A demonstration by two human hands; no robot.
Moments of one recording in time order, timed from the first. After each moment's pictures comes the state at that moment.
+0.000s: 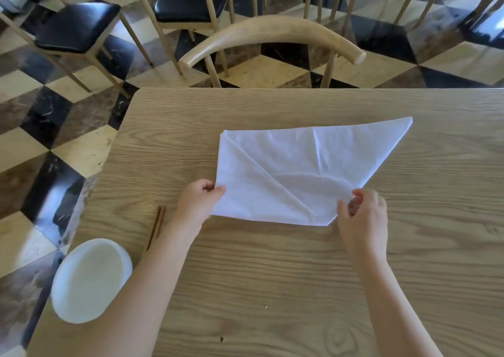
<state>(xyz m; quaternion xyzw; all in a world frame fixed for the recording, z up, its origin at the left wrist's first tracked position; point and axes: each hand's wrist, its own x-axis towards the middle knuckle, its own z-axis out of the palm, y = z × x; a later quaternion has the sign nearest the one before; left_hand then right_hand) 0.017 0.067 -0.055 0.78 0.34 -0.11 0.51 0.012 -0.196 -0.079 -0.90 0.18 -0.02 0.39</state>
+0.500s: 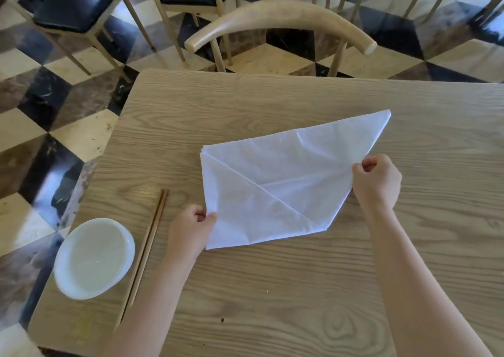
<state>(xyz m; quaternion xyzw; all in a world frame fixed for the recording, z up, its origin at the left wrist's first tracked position) -0.055 0.067 -0.078 0.80 0.38 -0.09 0.45 0.067 -0.204 -0.076 -0.88 0.28 -0.02 0.39</state>
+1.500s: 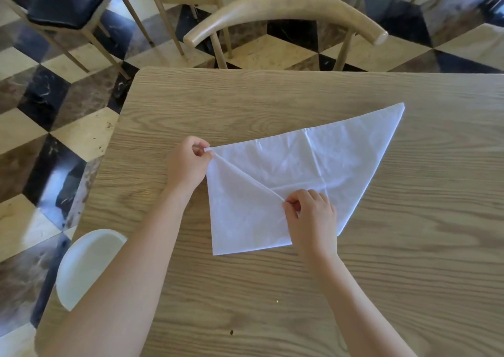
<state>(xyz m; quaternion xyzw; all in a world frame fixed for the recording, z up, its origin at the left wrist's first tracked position) 0.060 0.110 -0.073 0.87 0.28 0.03 0.40 -0.004 -0.111 -0.092 -0.95 0.02 0.02 0.31</state>
